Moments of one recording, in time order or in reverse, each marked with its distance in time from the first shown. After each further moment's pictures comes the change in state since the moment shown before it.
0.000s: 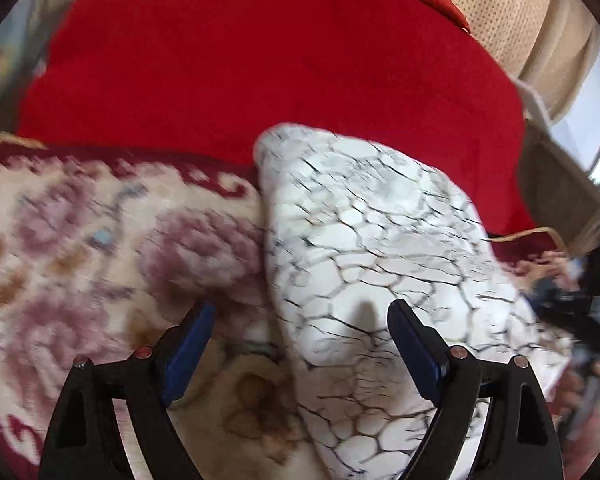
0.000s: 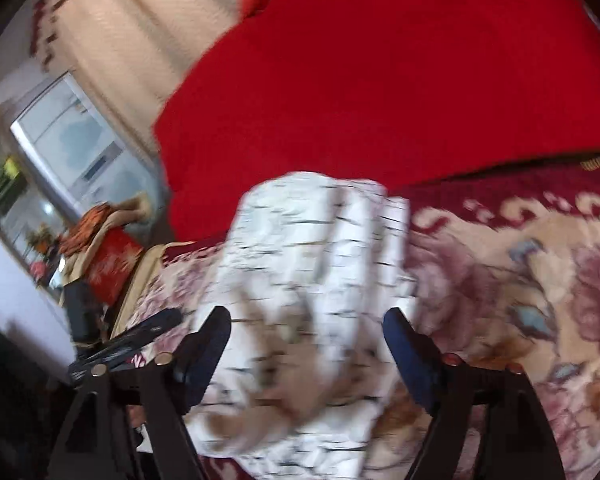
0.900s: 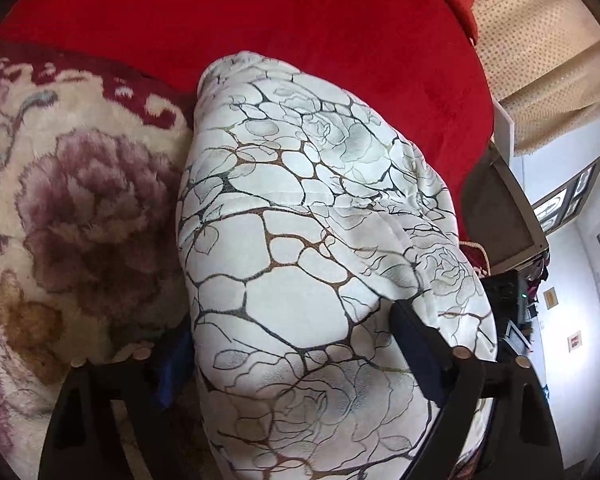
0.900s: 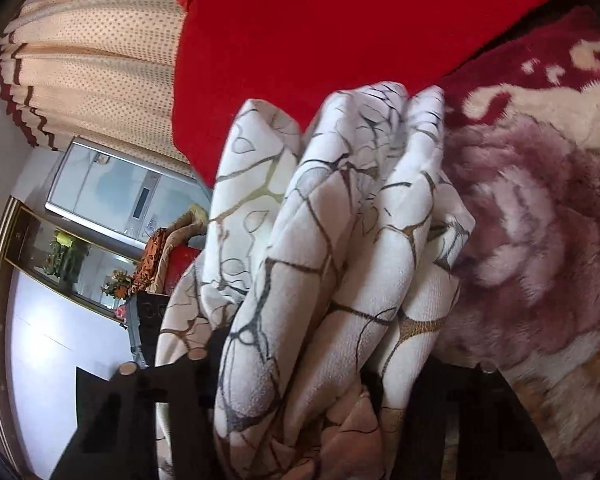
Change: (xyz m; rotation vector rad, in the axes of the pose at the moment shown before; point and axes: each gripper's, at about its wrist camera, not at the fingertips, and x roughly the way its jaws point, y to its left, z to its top) left arm 0.051 -0.011 0.002 -0.190 0.142 -0.282; right arm 0.091 -0.027 -0.016 0.264 0.133 0.349
